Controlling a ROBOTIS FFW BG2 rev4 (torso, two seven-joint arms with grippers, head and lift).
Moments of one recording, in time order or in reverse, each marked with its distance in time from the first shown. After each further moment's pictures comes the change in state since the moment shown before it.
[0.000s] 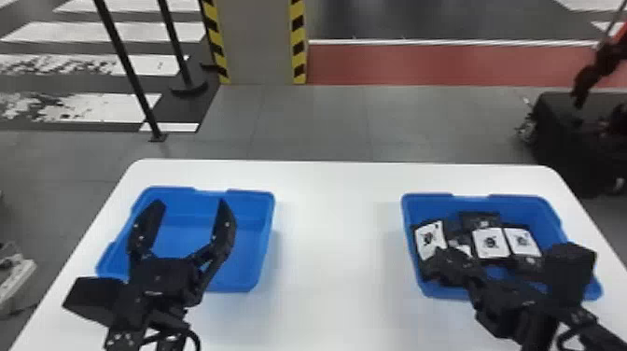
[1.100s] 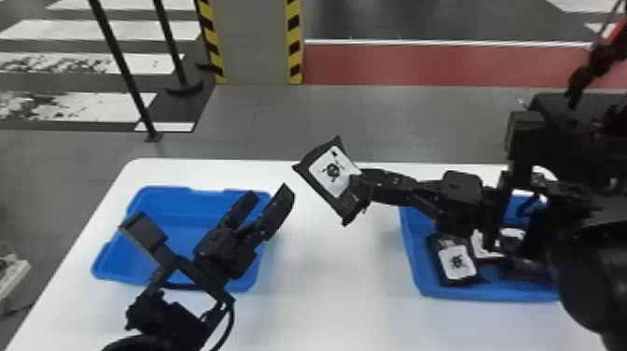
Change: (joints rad) left arm -0.175 -0.001 -0.004 -0.005 0.528 0.588 -0.384; right arm -0.453 -0.074 0.113 0.064 -0.074 0.230 0.633
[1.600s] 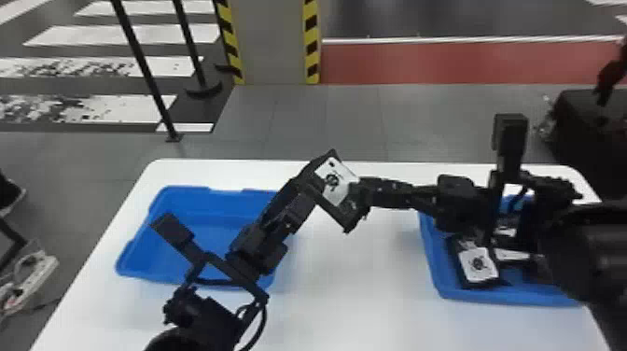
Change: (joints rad) left arm -0.008 0.000 -0.048 0.000 0.188 0.014 -0.065; right arm -0.126 0.008 0.067 0.227 -0.058 0.016 0.101
